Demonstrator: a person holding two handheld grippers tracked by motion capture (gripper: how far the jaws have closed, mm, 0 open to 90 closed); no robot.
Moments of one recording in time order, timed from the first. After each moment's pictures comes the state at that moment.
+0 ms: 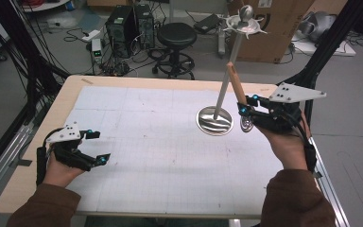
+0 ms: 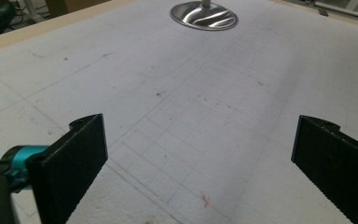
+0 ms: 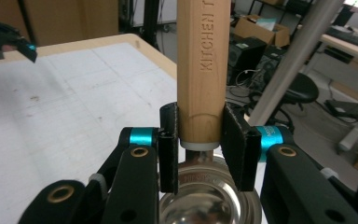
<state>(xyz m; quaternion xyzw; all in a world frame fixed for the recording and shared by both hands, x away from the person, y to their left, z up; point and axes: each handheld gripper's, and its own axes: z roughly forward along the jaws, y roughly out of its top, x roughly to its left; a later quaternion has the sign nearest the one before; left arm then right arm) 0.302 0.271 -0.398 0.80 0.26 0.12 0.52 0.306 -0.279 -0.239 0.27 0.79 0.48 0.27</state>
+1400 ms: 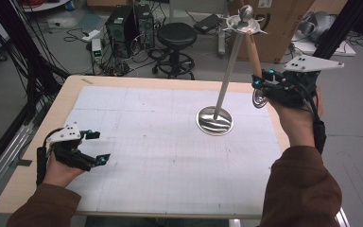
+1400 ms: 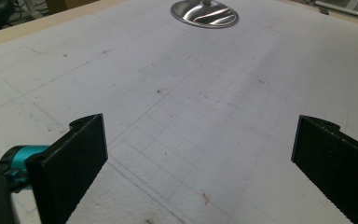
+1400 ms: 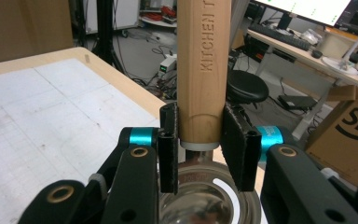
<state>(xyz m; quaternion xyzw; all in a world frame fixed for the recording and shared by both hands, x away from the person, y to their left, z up) 0.302 0.272 -0.400 0.80 0.27 0.12 0.52 0.339 -0.295 -0.198 0.32 0.76 0.46 0.33</state>
